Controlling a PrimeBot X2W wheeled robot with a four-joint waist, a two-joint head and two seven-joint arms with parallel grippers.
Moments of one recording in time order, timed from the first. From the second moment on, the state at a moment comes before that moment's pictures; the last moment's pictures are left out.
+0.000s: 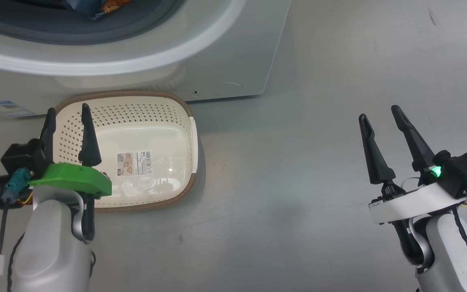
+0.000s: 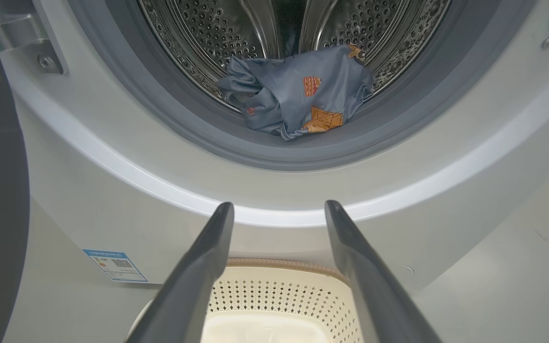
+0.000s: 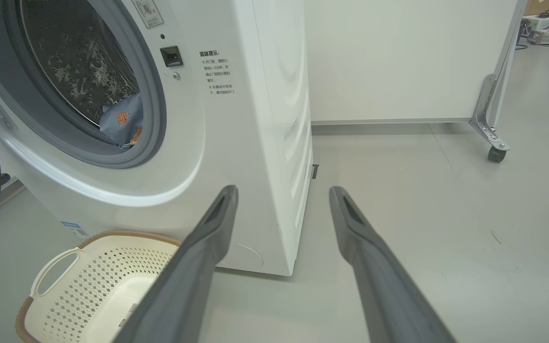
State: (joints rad) left arm -0.56 0.03 -0.04 0.52 -0.16 -0.05 -0.26; right arm -0.19 -0.20 0.23 0.03 0.34 0.12 -0.26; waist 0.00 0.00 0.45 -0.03
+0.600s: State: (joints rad) left arm -0.44 0.03 -0.05 0.37 -0.18 -0.04 -0.26; right arm -0.19 -0.20 0.24 0.03 0.34 0.12 -0.26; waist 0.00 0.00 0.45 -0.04
